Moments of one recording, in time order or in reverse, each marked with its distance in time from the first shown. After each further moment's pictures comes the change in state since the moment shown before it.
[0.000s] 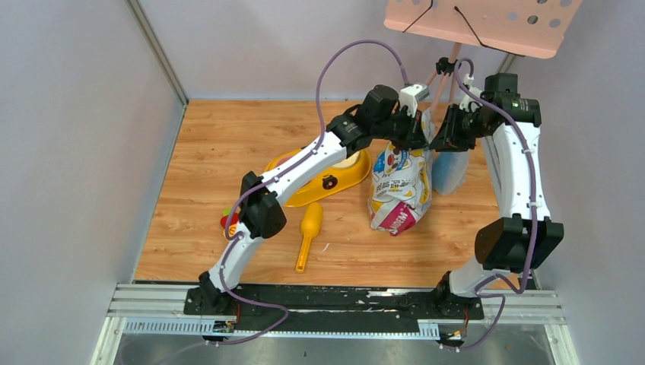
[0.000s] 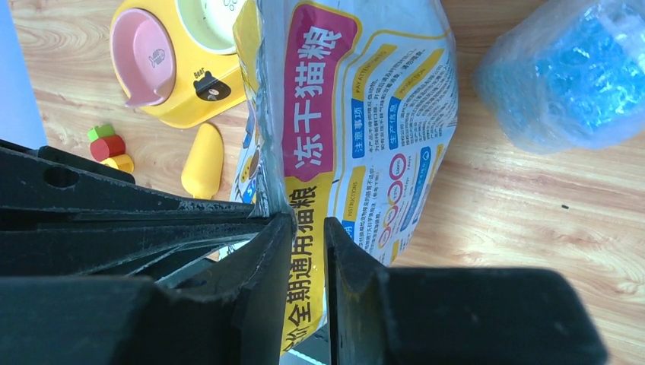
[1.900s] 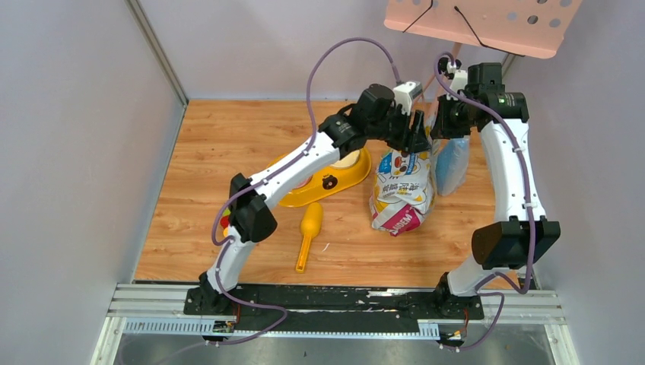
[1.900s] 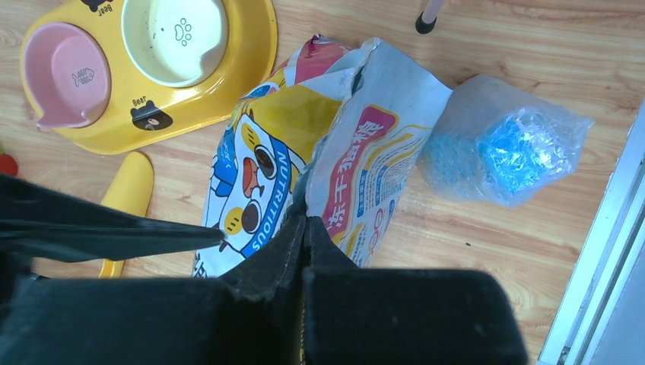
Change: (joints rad) left arm 0.005 -0.131 -0.101 -0.030 -0.065 -0.068; right arm 0.130 0.034 0.116 0.040 0.231 -0.102
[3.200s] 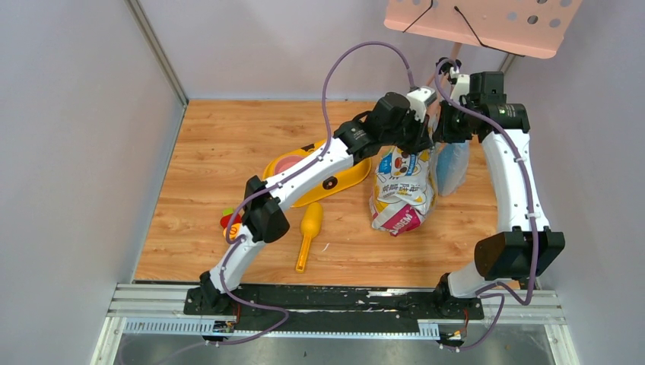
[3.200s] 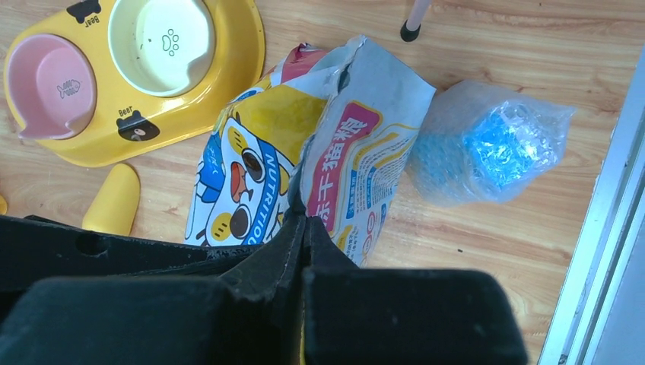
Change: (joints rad) left arm -0.048 0.137 0.127 0.004 -0.150 0.098; right arm -0.006 -0.085 -0.138 0.105 0.013 0.002
